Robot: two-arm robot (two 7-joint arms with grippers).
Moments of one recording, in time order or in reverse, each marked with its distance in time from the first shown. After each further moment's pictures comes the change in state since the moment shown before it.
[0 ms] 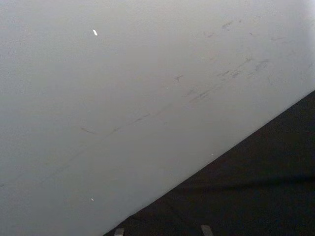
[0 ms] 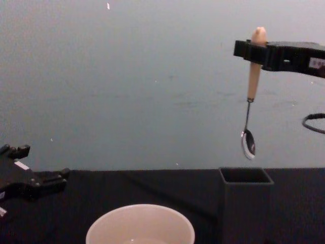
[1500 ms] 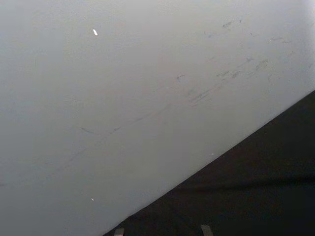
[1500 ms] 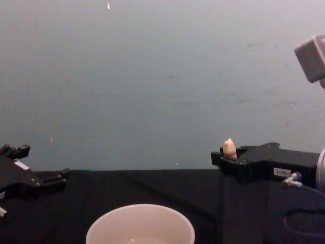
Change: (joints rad) left arm 0.000 0.000 0.000 0.000 0.000 0.000 0.000; right arm 0.101 -0.020 -0.155 0.345 -0.126 -0.047 0.087
